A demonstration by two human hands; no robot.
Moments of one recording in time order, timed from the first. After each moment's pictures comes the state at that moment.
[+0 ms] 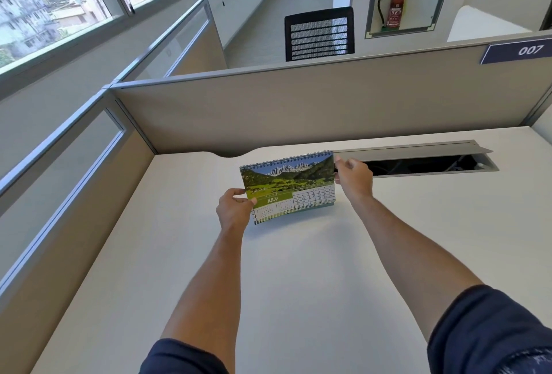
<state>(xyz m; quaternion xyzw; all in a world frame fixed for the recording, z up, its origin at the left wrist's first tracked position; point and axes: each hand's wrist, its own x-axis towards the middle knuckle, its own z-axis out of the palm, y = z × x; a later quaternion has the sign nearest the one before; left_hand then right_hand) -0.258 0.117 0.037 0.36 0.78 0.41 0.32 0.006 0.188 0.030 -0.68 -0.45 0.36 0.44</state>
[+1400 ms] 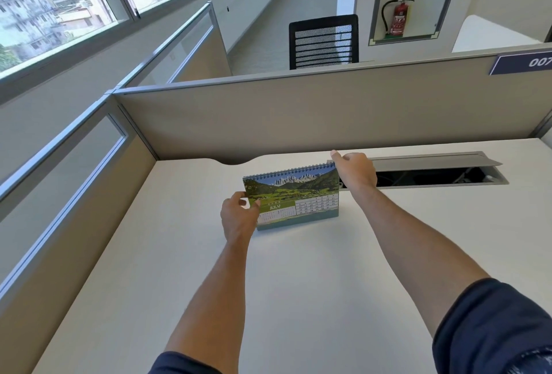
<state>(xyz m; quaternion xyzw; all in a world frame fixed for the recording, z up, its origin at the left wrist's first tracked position) -0.255 0.133 0.027 0.41 0.78 0.41 0.24 -0.007 0.220 0.075 -0.74 -0.50 0.28 0.34</state>
